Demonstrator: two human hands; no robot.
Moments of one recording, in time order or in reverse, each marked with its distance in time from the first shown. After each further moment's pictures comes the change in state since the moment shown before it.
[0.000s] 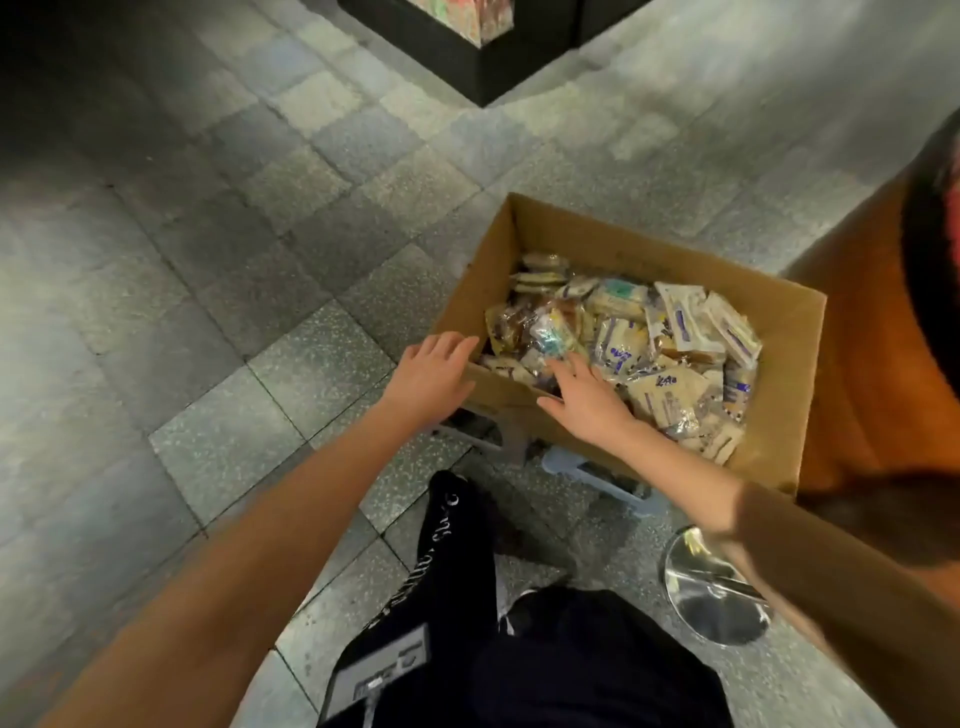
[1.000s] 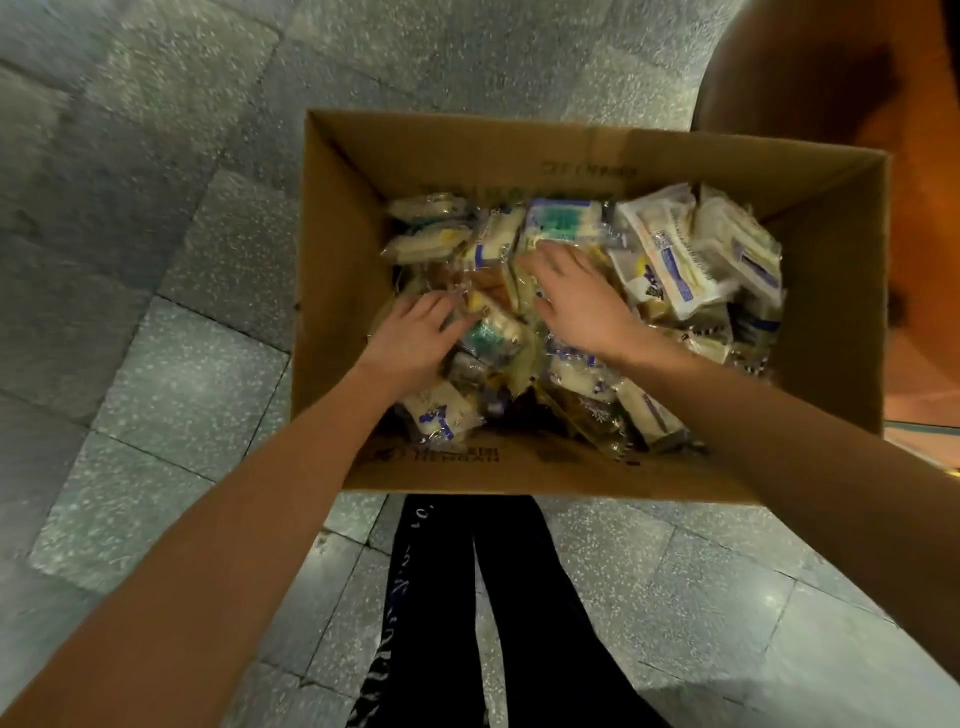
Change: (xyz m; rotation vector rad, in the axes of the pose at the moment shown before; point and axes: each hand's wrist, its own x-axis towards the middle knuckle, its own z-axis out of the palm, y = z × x) left_hand 0.312 -0.016 0.133 0.268 -0.257 0.666; right_hand 0.225 0.160 0.001 0.070 0.106 0.161
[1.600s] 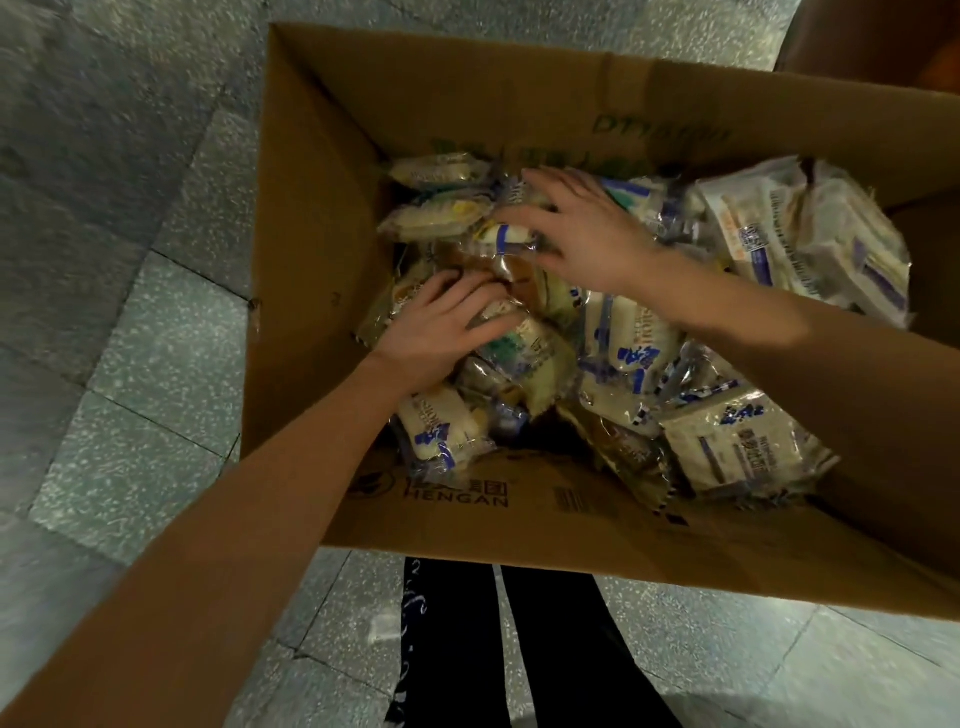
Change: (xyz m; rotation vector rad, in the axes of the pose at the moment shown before) left_hand 0.059 -0.019 0.070 0.141 0.281 0.165; right_hand 0.110 0.046 0.031 -0.156 -0.018 -0.294
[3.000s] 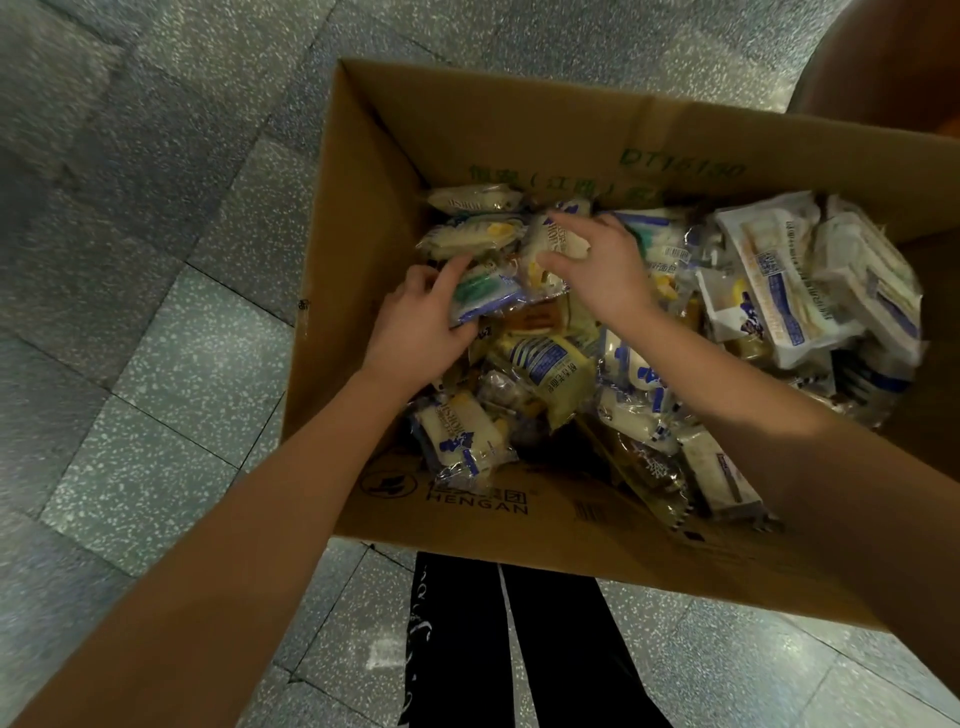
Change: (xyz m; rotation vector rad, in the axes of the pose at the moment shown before) left_hand -0.019 -0.010 -0.044 -0.602 -0.044 -0.768; right_hand -0.009 -0.050 -0.002 0.705 0.252 0.565
